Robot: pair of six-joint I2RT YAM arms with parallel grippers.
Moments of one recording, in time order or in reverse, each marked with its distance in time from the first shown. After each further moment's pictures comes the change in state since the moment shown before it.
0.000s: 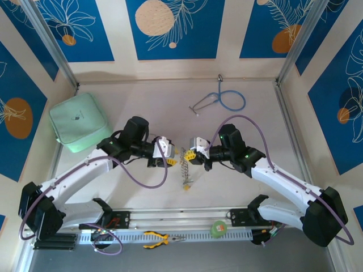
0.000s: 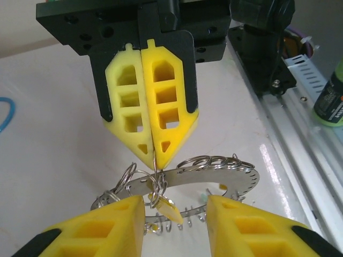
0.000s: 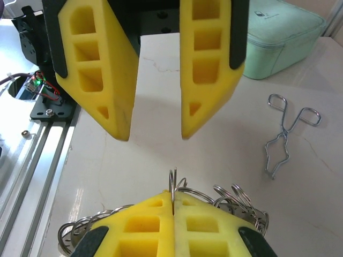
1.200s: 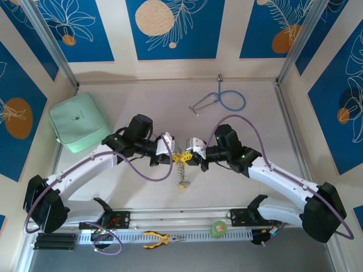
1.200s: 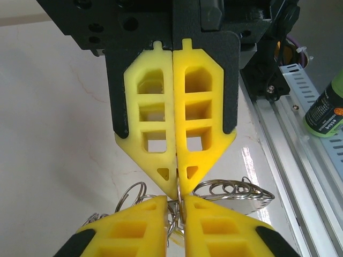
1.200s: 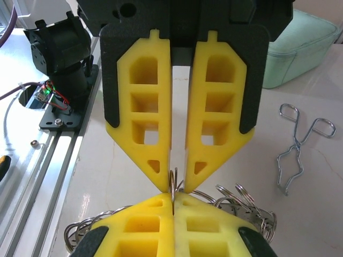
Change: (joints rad) left arm 0.000 0.064 0.038 -0.027 0.003 -0.073; right arm 0.045 0.037 0.009 0.056 0.001 0.047
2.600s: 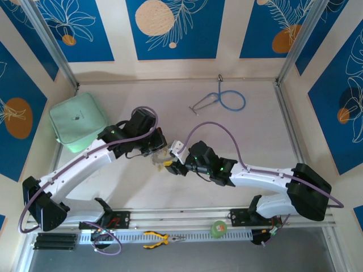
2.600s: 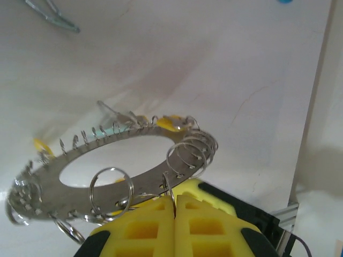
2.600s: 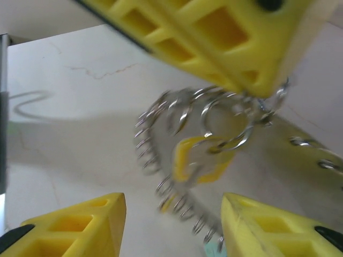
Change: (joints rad) left arm -0.077 0.015 0.237 -0.334 -0.636 -1.799; right arm 0.317 0.198 -0.052 0.345 0.654 0.397
